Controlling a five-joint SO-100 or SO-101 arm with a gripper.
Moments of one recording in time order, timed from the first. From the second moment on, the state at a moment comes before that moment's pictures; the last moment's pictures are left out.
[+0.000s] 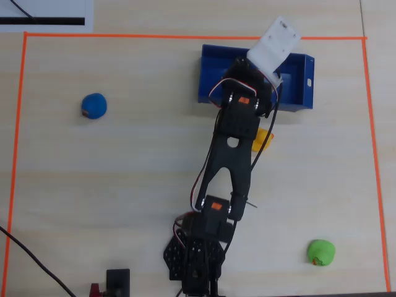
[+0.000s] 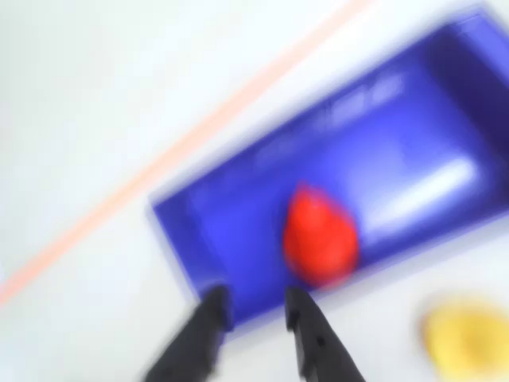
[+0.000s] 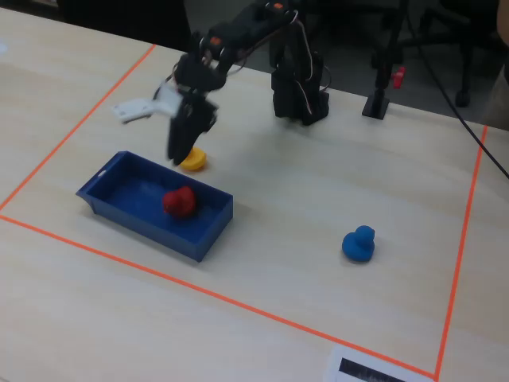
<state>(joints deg) 18.4 93.5 81.5 58.0 -62.4</state>
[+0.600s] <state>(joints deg) -1.8 187.9 172.5 78.1 -94.3</state>
